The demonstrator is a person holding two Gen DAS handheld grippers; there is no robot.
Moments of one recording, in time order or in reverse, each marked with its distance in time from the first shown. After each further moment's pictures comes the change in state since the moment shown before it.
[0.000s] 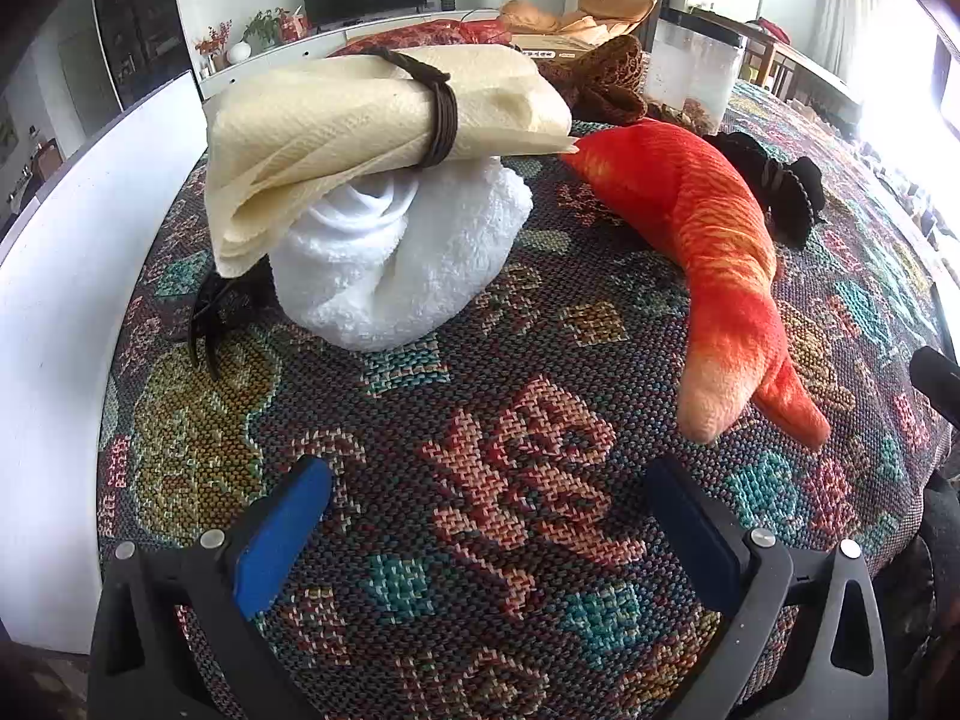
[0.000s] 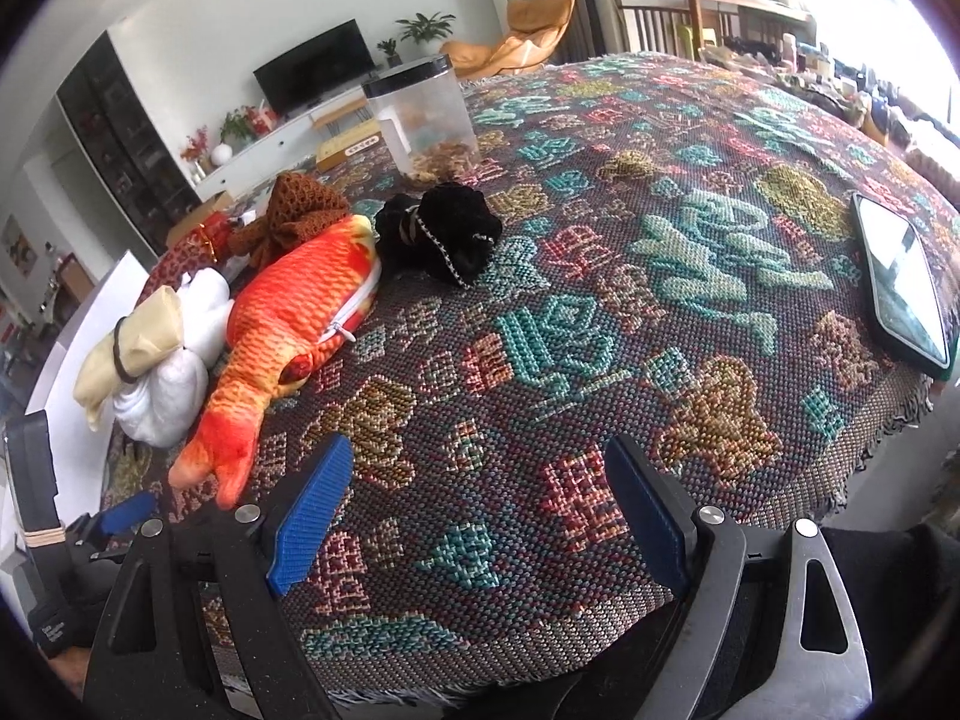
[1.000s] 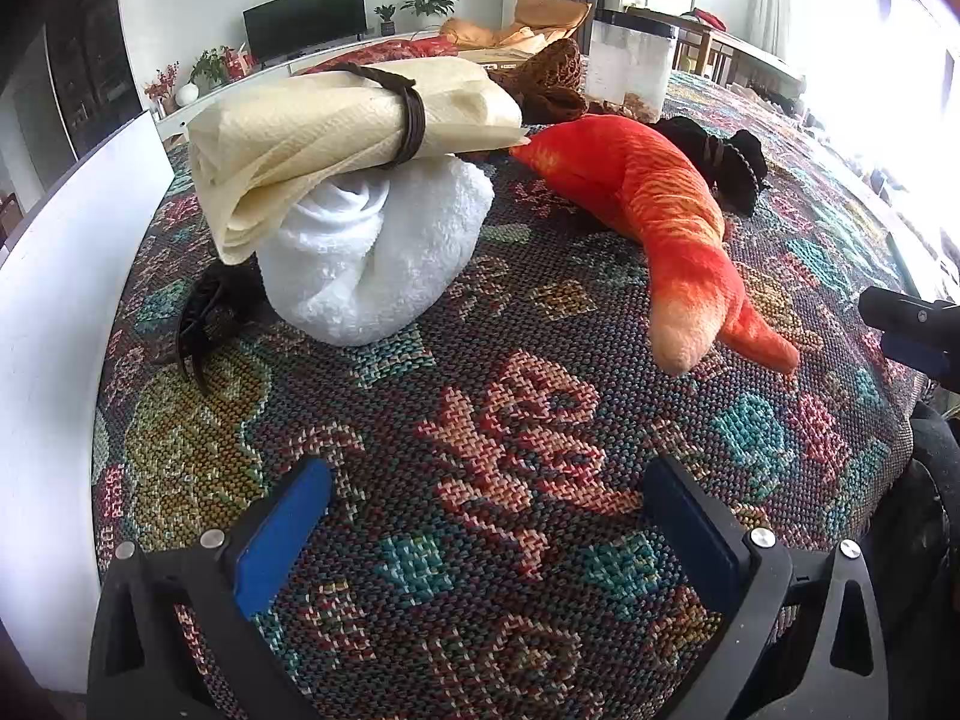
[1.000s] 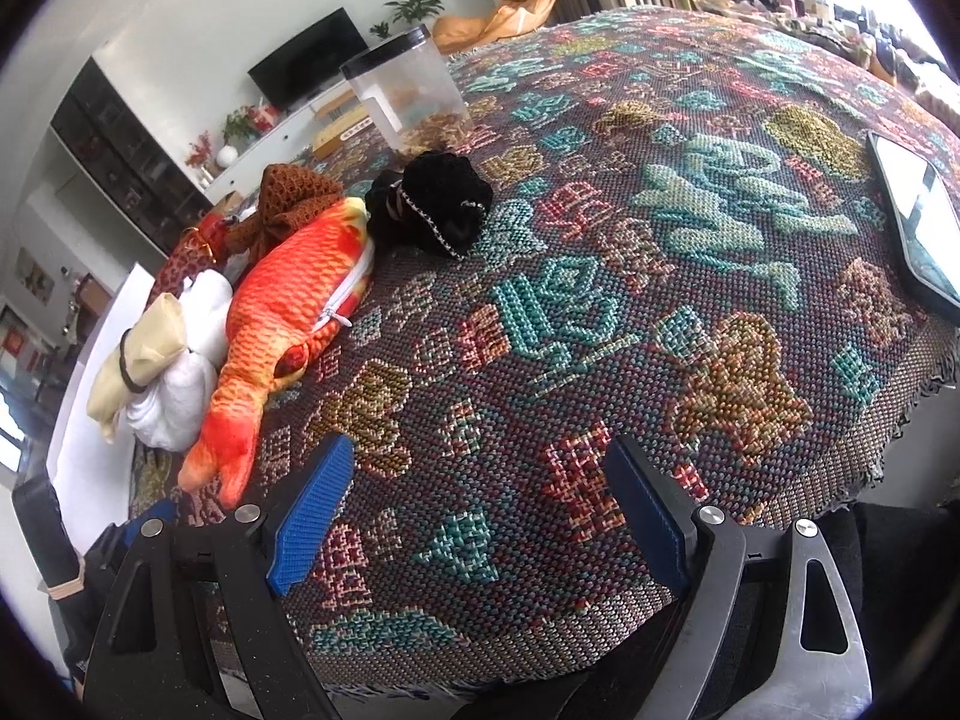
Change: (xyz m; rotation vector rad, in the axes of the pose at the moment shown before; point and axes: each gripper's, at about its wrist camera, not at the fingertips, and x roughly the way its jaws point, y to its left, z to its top) left arm -0.007 0.008 -0.011 0.121 -0.028 -0.074; right arm 0.014 -0.017 0.000 0.087 0.084 0.083
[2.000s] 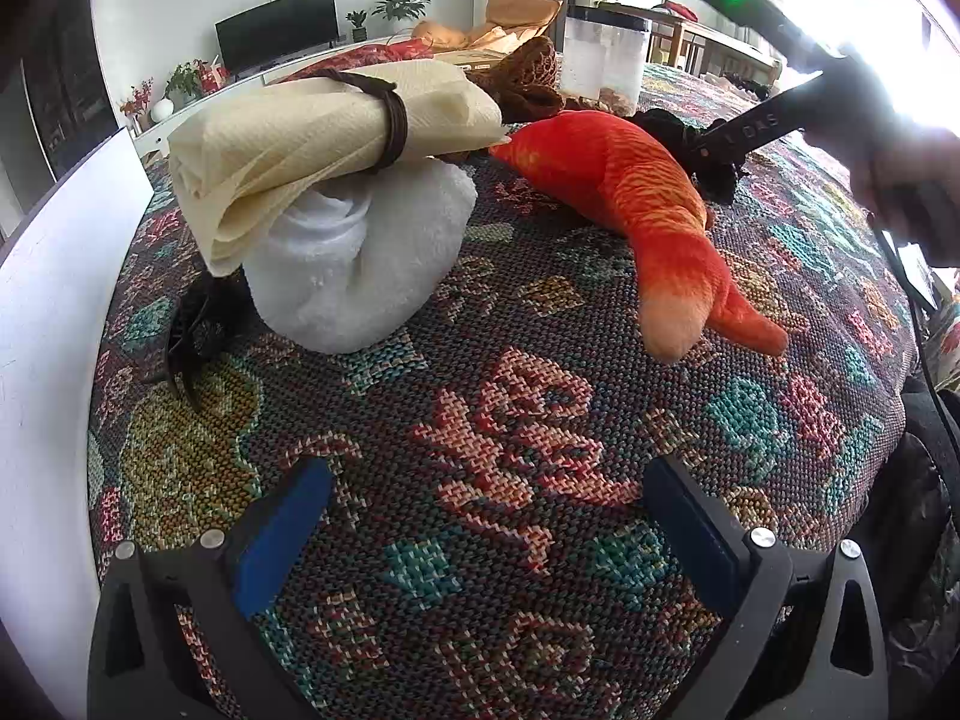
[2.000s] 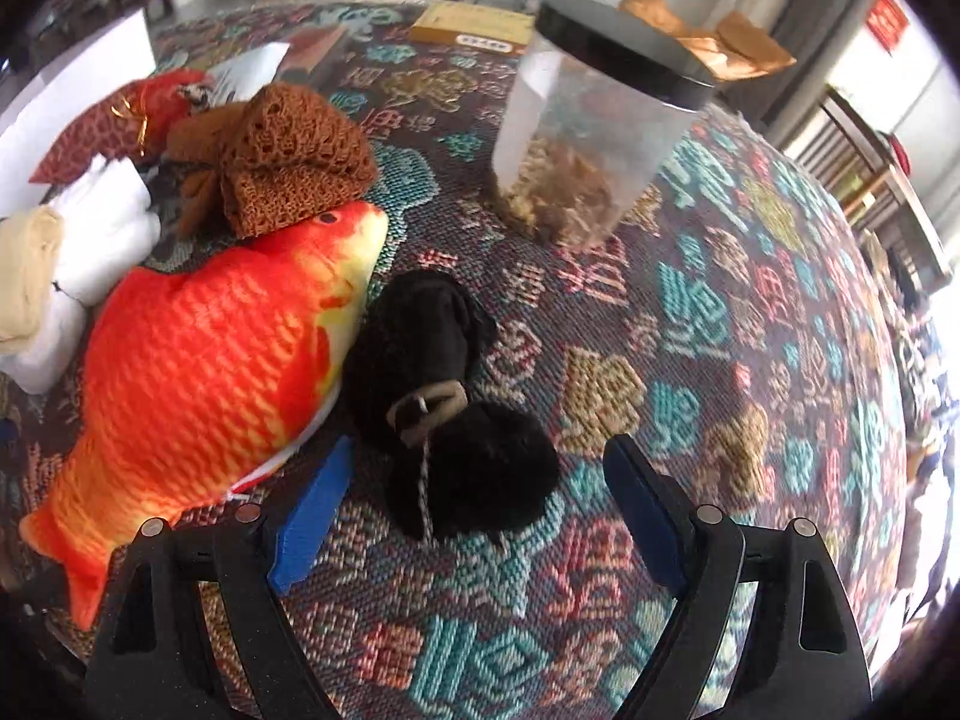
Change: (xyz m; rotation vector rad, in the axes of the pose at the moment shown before) left arm 0.000 0.001 0.001 0.055 -0.001 -0.037; right arm 0.125 0.087 0.137 -0.734 0.263 -0.245
